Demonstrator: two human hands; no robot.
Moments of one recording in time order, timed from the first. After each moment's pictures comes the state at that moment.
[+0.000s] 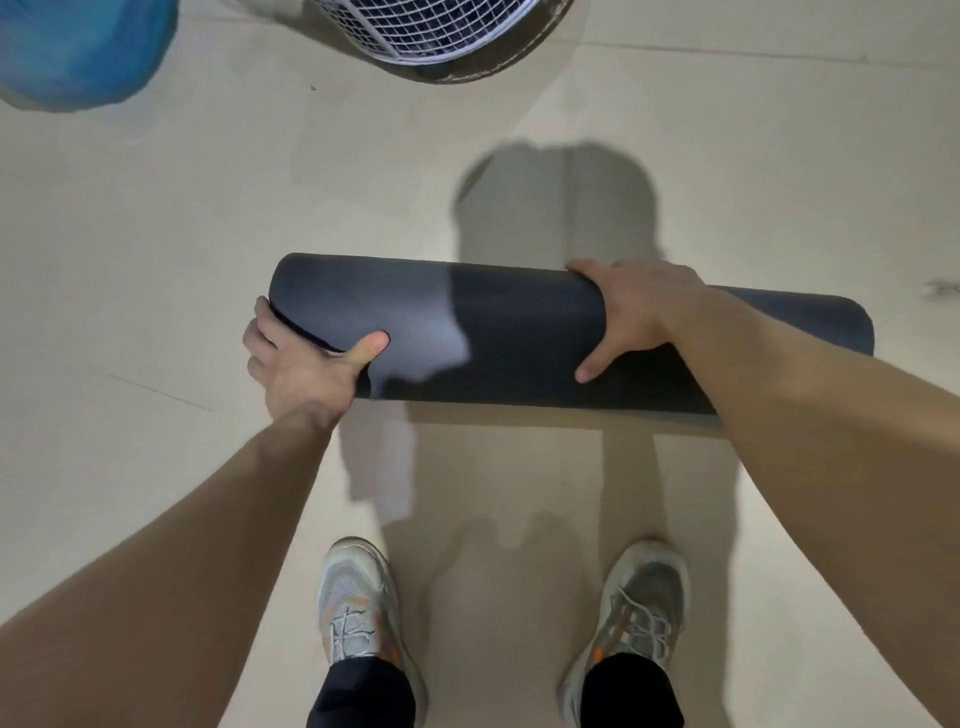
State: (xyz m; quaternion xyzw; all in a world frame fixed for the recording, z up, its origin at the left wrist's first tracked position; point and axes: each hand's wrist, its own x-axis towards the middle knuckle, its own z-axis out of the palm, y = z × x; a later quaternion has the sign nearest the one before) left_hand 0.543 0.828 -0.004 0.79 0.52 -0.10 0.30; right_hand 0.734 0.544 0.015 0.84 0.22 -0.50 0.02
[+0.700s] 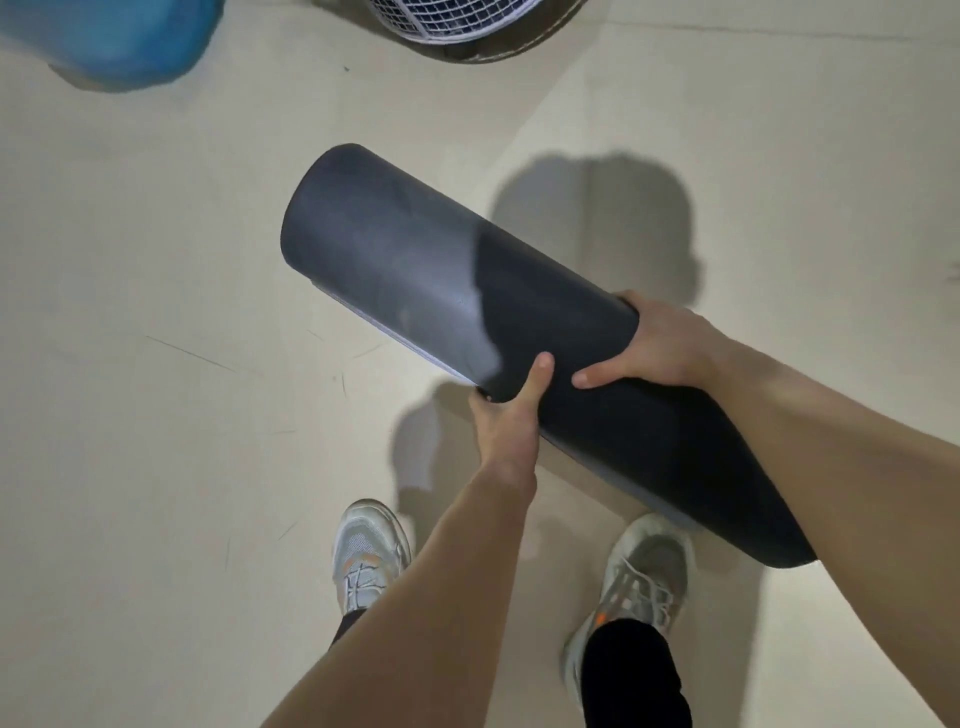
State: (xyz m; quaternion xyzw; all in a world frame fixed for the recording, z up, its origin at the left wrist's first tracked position) left_hand 0.514 0.637 0.018 0.39 0.61 -0.10 0.68; right_hand 0.662 0.513 0.034 0.82 0.04 -0.52 -0.24
